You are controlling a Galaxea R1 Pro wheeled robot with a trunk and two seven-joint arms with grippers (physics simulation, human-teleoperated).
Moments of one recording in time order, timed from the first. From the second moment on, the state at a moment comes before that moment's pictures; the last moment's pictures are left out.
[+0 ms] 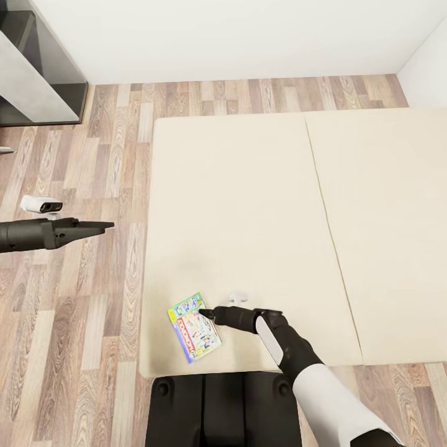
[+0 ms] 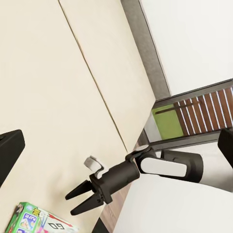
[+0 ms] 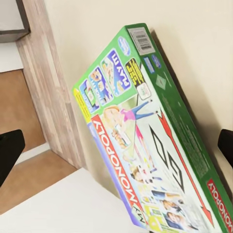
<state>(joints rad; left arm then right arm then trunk) -0.91 0.54 0.17 -1.39 0.24 1.03 -1.56 -0.73 0.17 0.21 -0.71 -0.36 0.51 0.47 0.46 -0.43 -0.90</state>
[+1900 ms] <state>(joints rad) -0.91 0.54 0.17 -1.39 0.24 1.03 -1.56 -0.73 0.17 0.20 -0.71 -0.35 0.49 0.46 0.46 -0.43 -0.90</state>
